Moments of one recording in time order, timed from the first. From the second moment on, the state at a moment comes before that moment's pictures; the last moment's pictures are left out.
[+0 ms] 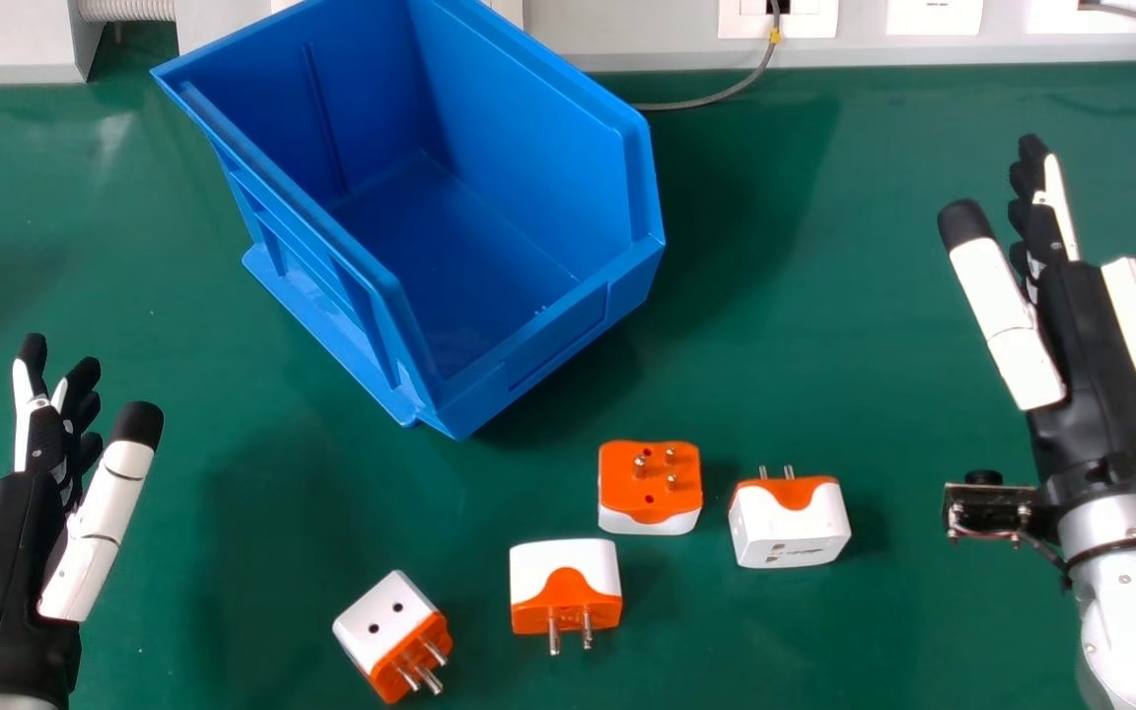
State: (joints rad) left arm 0.32 0.26 0.34 0.10 -0.06 -0.37 -0.15; right arm 0.04 -0.18 -0.11 -0.13 -0.15 0.02 0.01
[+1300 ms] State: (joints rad) left arm 0.31 0.26 0.34 0.11 -0.05 -0.37 -0.15; right arm 0.04 -0.18 -0.10 -0.13 -0.14 0.04 0.01
